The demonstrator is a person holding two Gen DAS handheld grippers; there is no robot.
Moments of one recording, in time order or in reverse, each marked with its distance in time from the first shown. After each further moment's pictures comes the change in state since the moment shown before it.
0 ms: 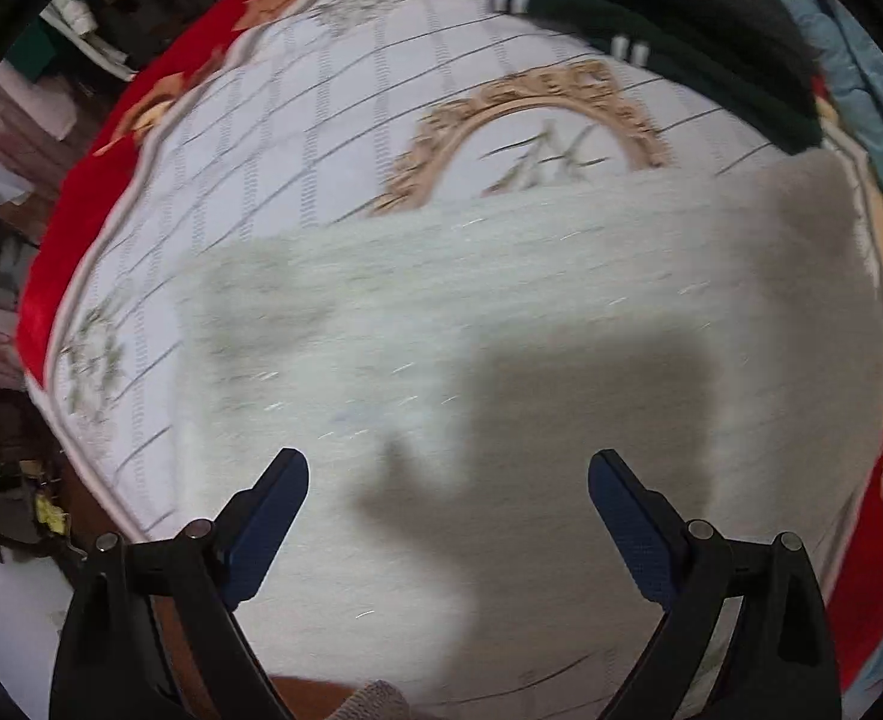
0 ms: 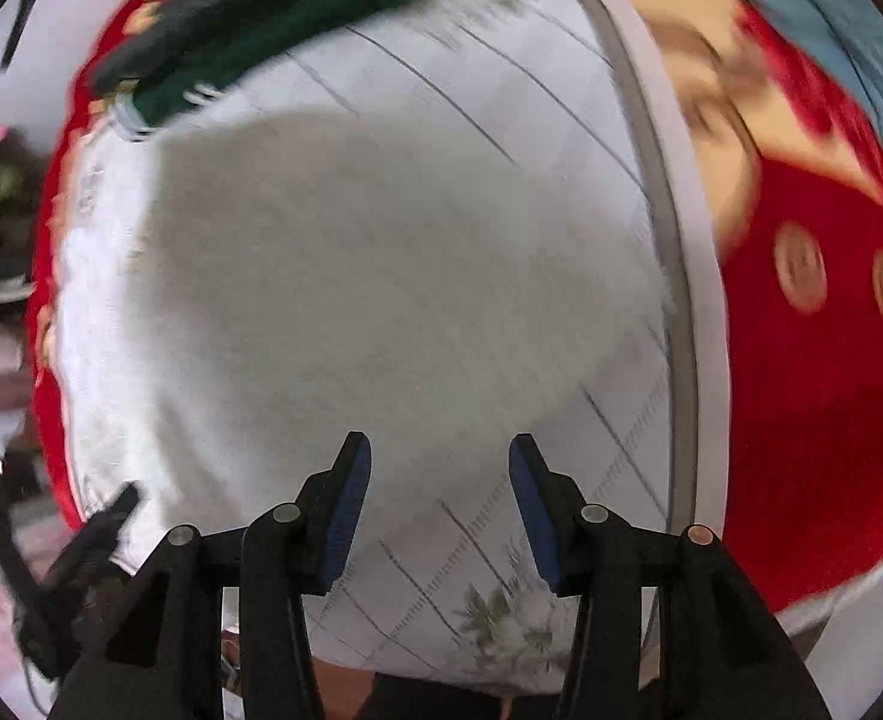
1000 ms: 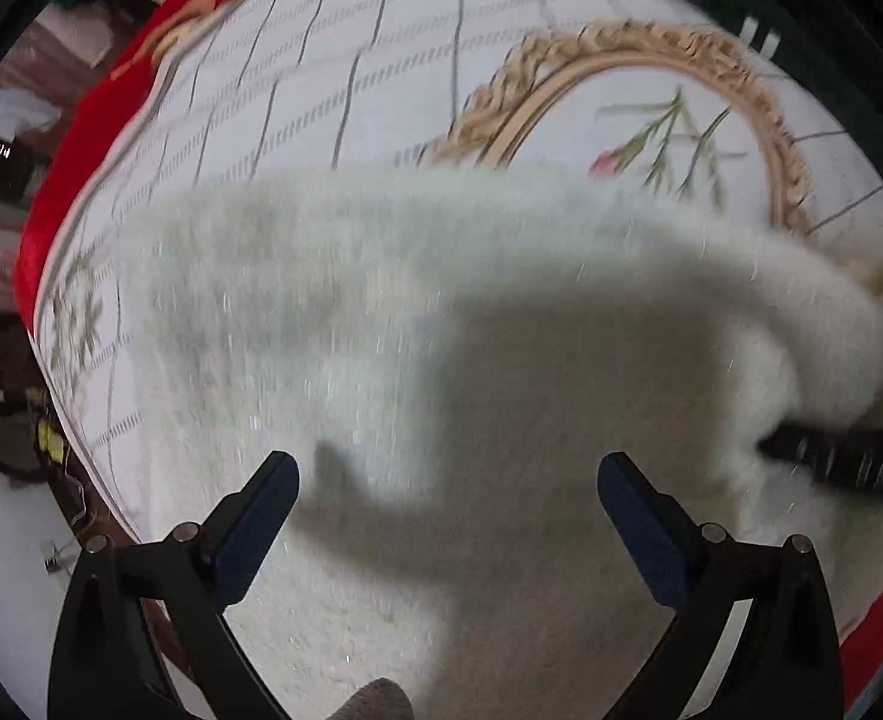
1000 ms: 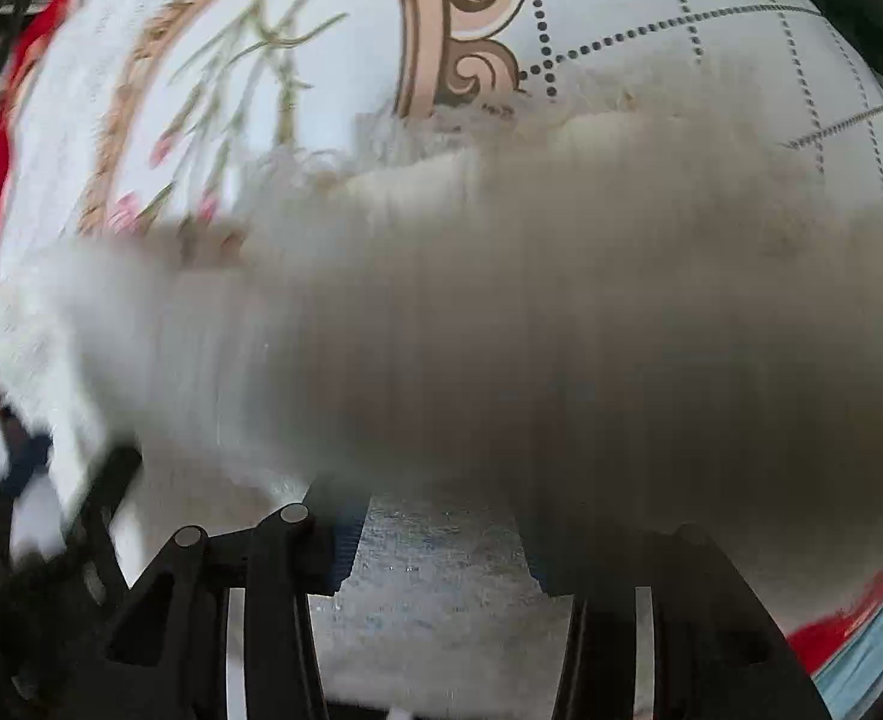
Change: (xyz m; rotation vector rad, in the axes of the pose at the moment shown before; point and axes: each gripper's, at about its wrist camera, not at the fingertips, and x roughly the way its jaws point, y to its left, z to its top) left arm 0.069 0.033 0.015 -0.160 0.124 0.077; right arm 0.172 0.180 0.108 -0.467 0.379 -0.185
